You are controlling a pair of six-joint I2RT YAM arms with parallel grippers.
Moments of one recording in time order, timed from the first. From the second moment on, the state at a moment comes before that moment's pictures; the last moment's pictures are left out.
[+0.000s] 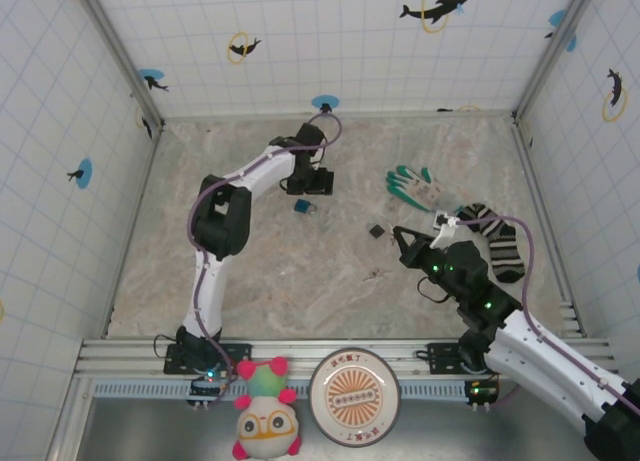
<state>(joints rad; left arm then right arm) -0.51 2.29 1.87 -0.84 0.14 -0.32 0.71 0.58 0.29 0.08 0.06 0.84</state>
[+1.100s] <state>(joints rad) -0.51 2.15 1.61 -0.79 0.13 -0.32 0.70 0.59 0.25 0.08 0.06 0.87</state>
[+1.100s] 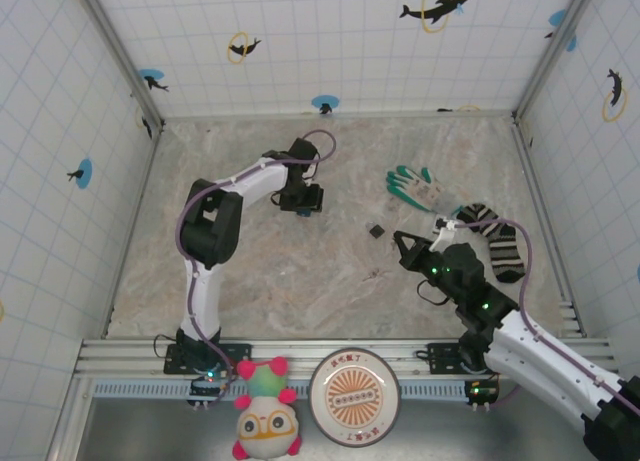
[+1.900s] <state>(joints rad) -0.57 2.23 1.73 -0.92 -0.03 -0.32 0.68 0.61 0.22 0.11 0.06 0.90</state>
